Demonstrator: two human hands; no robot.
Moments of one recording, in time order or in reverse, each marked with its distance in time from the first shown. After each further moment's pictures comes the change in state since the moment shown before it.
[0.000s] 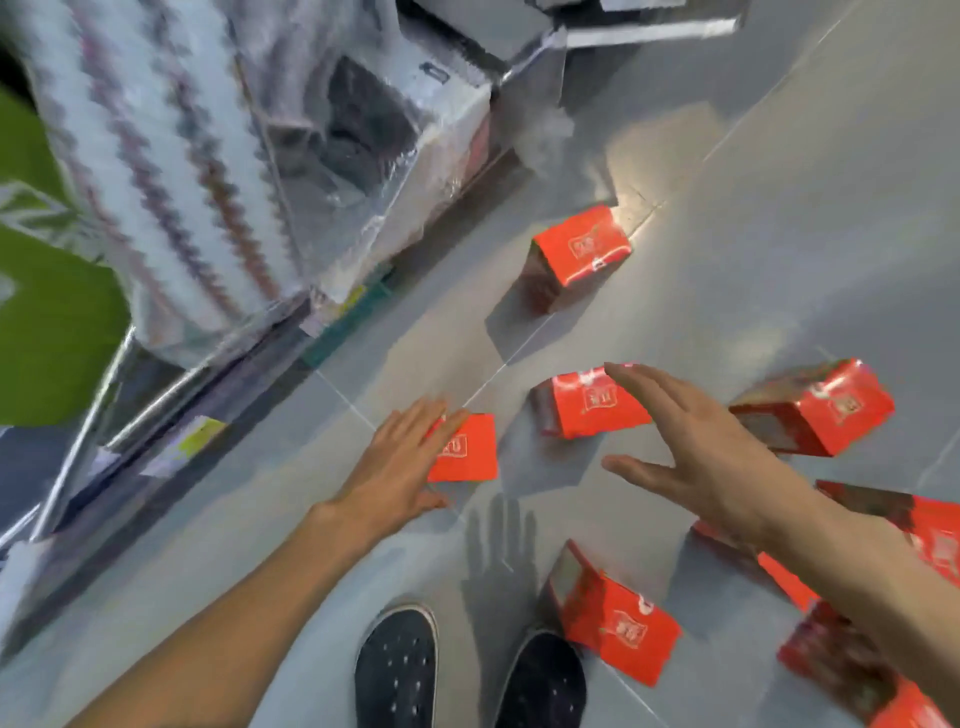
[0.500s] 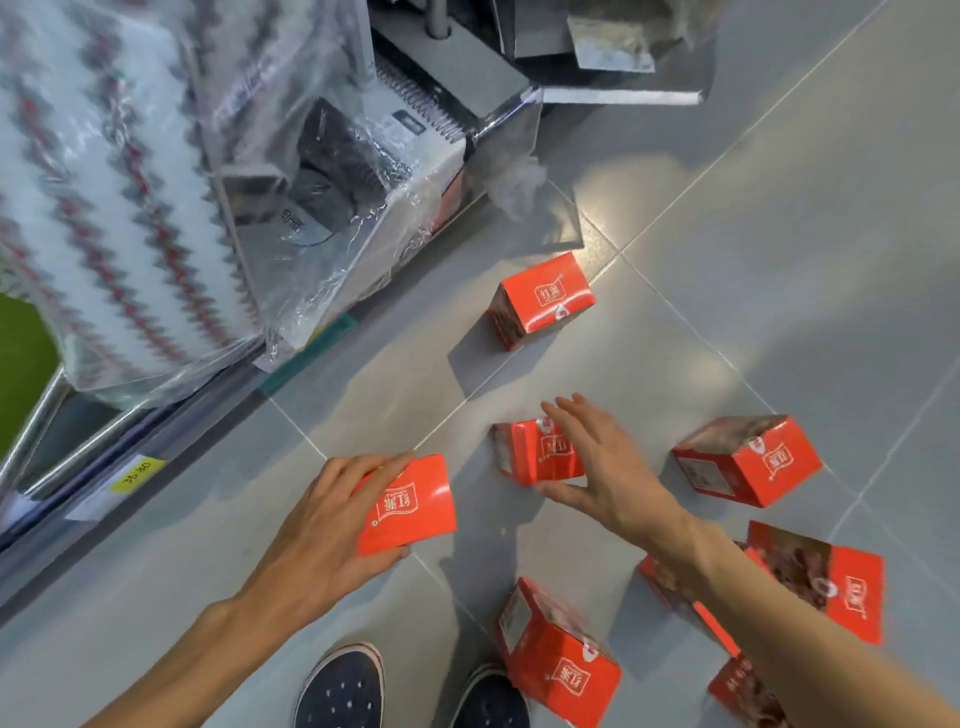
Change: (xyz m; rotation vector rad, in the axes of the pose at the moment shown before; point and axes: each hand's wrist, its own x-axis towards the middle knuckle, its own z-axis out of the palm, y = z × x) left_hand -0.026 0.024 -0.047 -0.277 0.144 -0.102; right_hand 0.043 0.045 0.043 0.026 -0.104 0.120
